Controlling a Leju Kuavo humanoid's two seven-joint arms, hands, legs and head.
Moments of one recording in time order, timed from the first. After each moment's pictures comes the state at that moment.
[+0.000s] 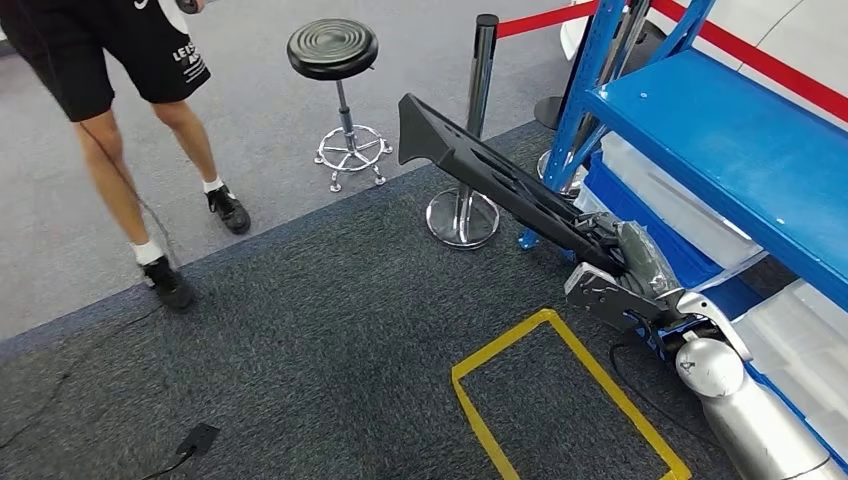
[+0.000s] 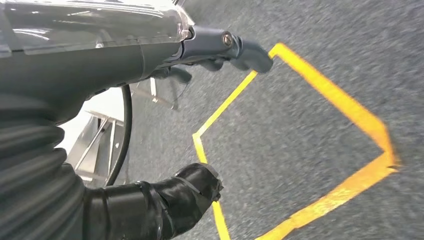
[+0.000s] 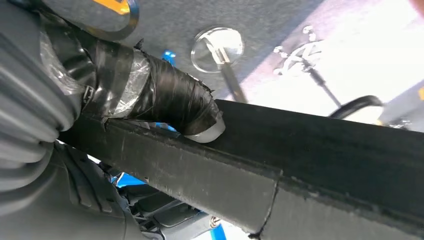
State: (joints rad) left arm -0.08 -0.06 0.92 -0.16 -1.33 -0.15 0.01; right arm -0.61 -0.40 0.58 -1.30 0.30 0.03 -0.48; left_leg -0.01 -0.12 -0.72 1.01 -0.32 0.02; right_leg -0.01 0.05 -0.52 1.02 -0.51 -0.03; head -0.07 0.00
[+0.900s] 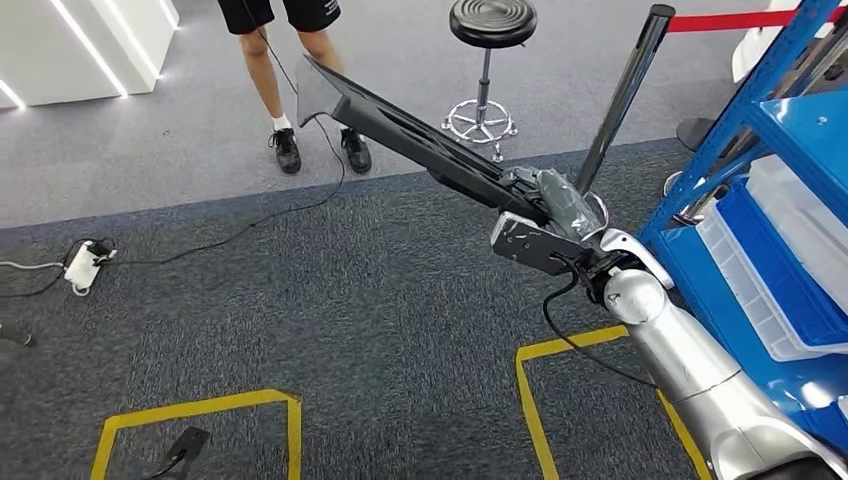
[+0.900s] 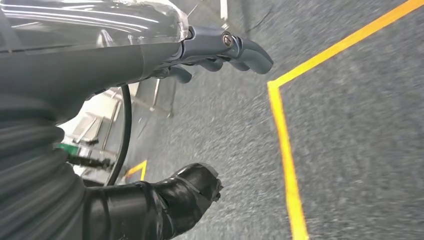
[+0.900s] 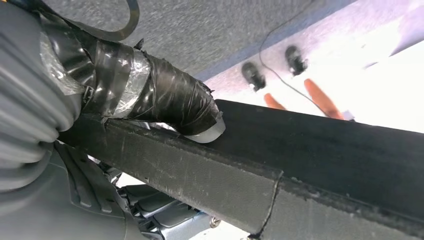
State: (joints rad) left arm -0.06 -0.04 0.89 -0.16 -1.28 -0.14 0.00; right arm -0.86 -0.16 0.69 -1.05 0.30 0.11 -0.52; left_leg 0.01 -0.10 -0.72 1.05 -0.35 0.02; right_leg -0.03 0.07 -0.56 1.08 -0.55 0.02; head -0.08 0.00
